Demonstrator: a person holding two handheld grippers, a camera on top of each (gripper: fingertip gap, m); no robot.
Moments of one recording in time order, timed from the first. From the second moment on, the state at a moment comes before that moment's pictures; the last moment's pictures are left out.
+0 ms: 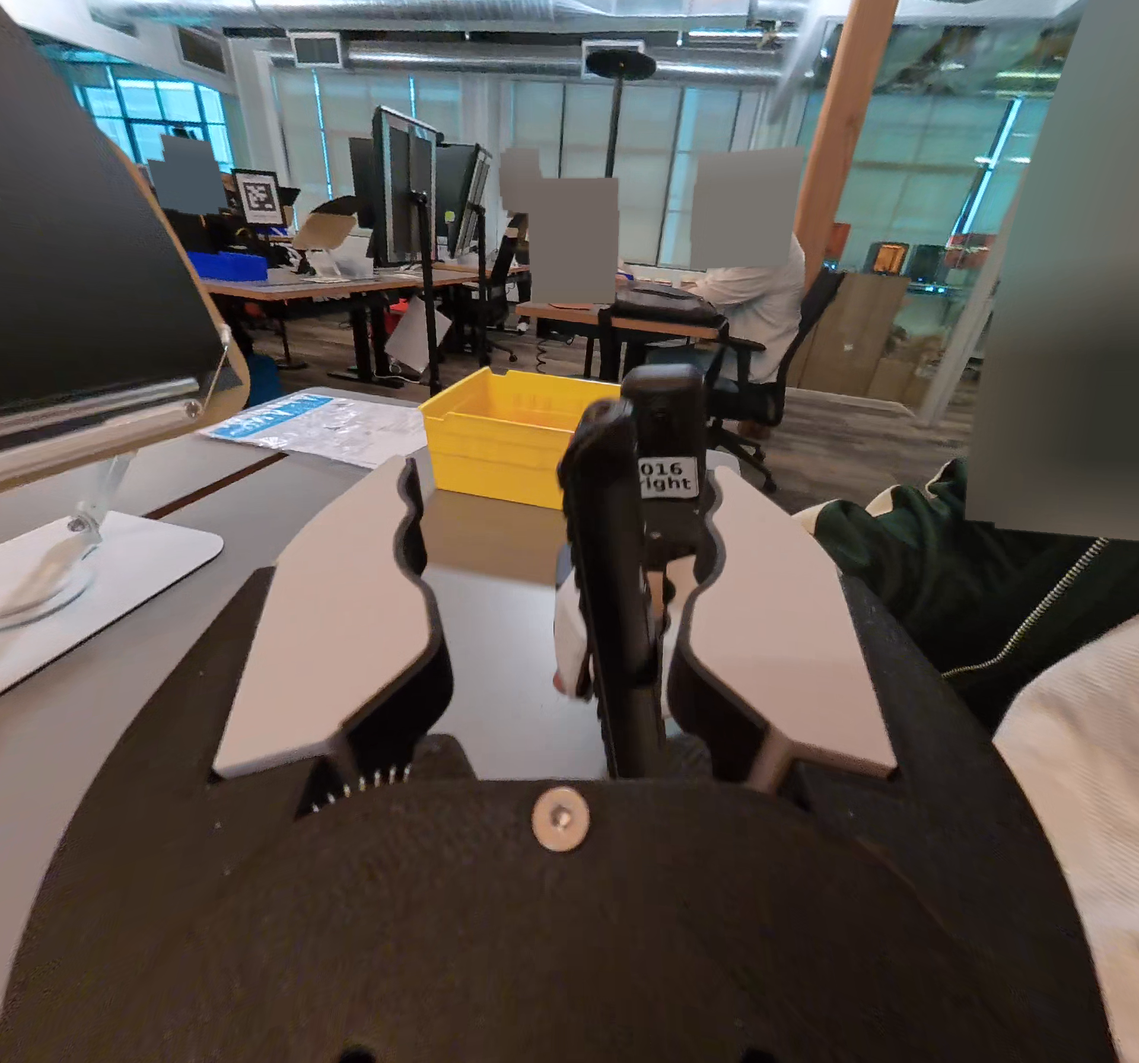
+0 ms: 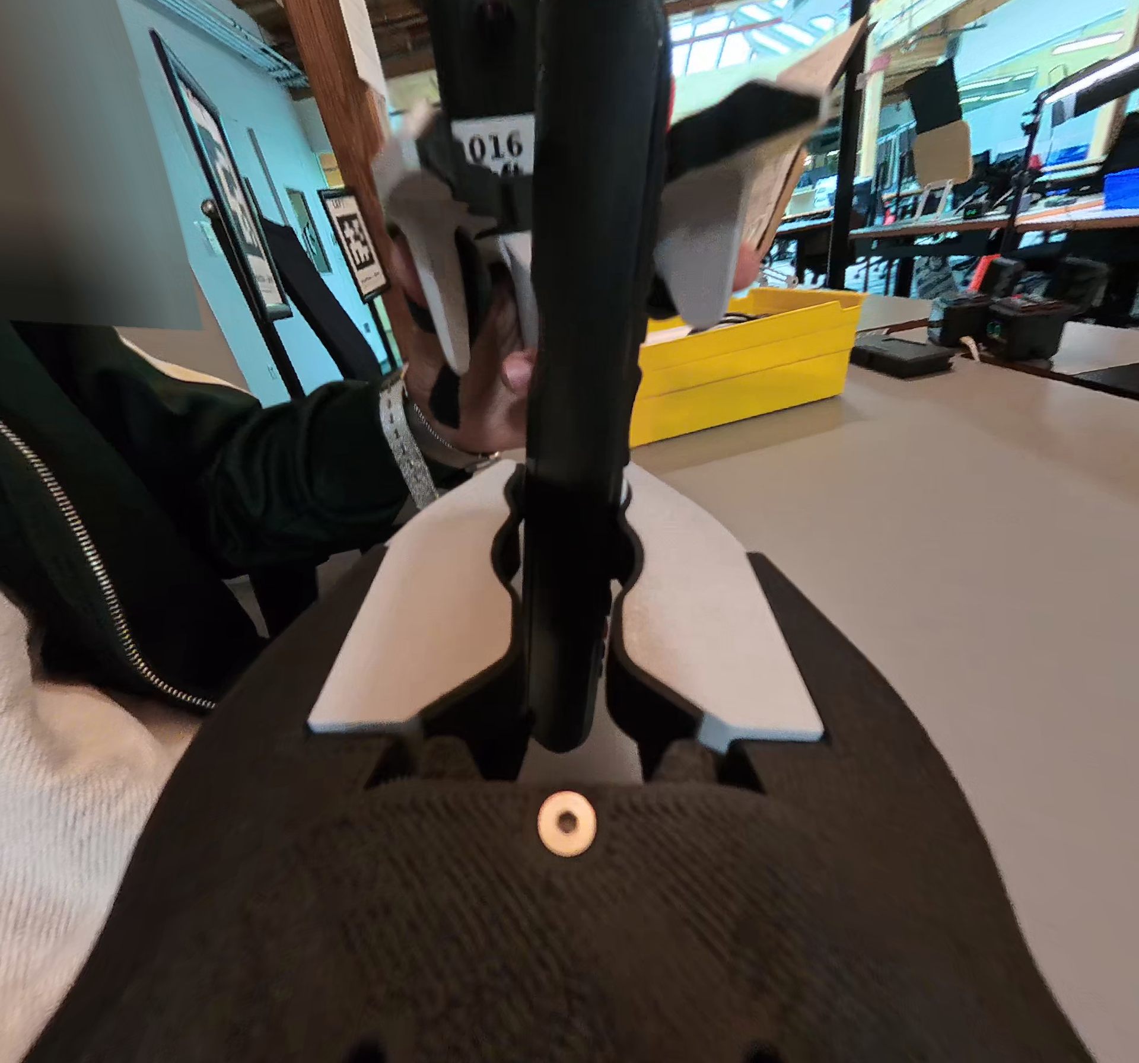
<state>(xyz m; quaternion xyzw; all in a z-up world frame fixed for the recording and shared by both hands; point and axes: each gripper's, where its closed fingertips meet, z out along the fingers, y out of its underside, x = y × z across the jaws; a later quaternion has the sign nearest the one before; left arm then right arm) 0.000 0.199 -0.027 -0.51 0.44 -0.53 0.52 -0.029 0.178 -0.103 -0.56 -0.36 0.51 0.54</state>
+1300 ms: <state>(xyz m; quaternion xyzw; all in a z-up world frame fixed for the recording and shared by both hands) 0.033 0.176 -0.144 -0.54 0.50 -0.56 0.37 0.046 0.233 -0.081 -0.57 -0.21 0.46 0.65</state>
